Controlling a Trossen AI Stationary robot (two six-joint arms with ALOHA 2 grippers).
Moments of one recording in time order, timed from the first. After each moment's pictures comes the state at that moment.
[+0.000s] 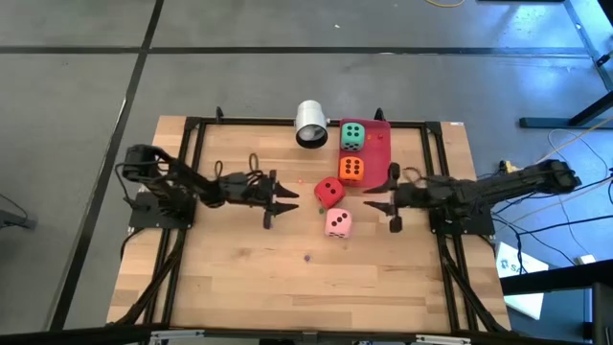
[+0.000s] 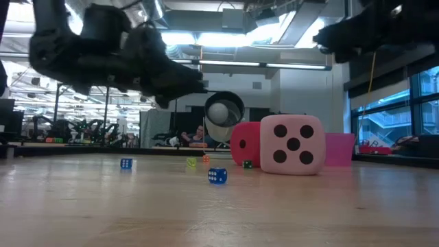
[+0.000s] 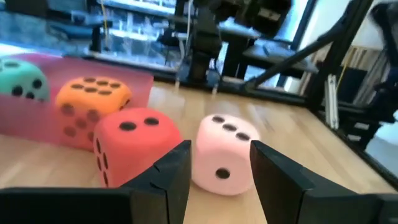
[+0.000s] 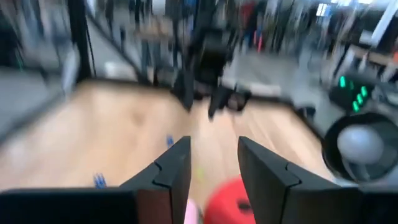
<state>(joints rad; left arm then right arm) 0.11 1.60 0.37 1.22 0.10 -0.18 0.17 0.75 0.29 0.33 0.18 -0.11</state>
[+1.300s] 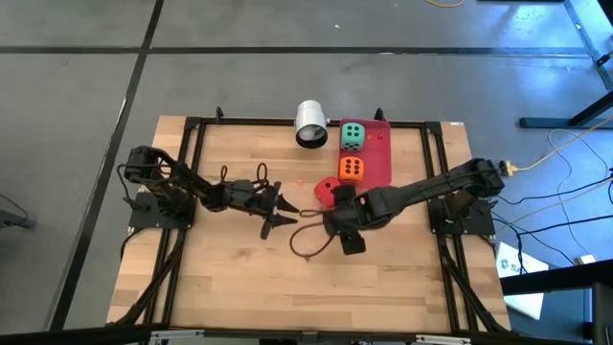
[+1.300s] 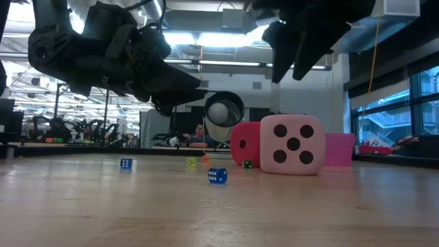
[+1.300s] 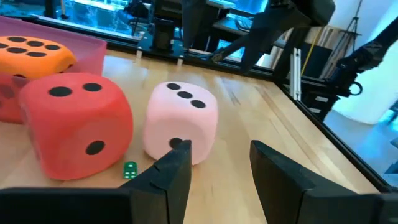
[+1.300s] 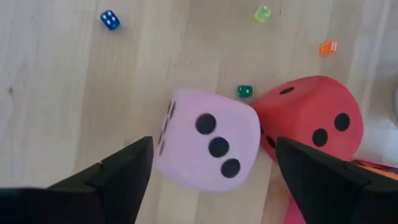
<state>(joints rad) 0.03 1.62 0.39 1.14 0.17 -0.22 0.30 1.76 1.47 -1.01 0.23 0.05</state>
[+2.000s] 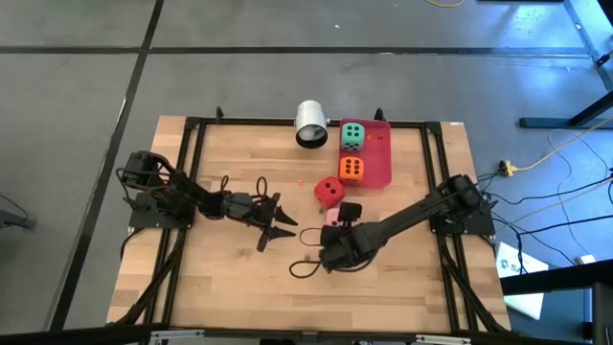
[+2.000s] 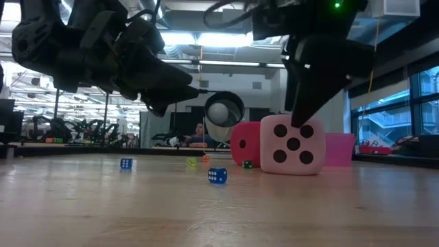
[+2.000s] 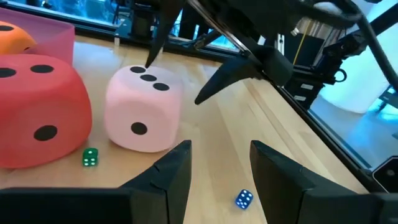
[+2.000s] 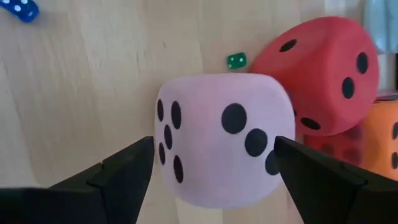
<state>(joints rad) -0.11 1.62 0.39 1.12 0.09 -0.25 0.44 1.97 1.49 -1.07 0.52 0.52</state>
